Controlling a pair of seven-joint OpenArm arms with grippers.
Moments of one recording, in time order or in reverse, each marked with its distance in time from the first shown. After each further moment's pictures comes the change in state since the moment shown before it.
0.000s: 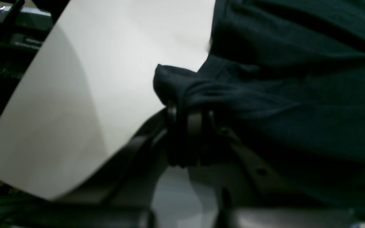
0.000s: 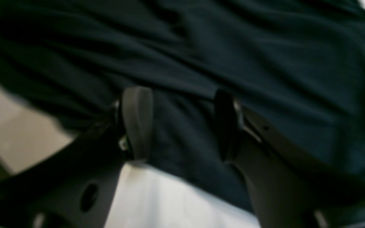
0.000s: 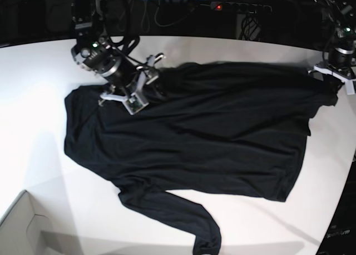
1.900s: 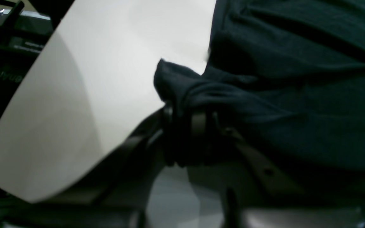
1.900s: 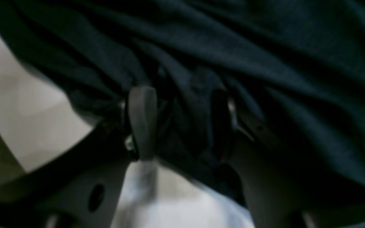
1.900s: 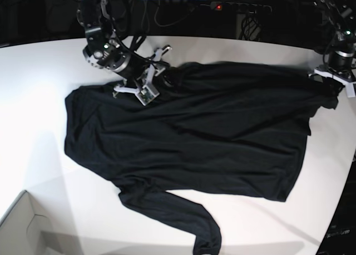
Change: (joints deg) left arm -1.6 0.0 0.0 -1.4 0.2 0.0 -0.2; right arm 2.2 2.3 -4.4 -12.3 -0.3 -0.2 6.2
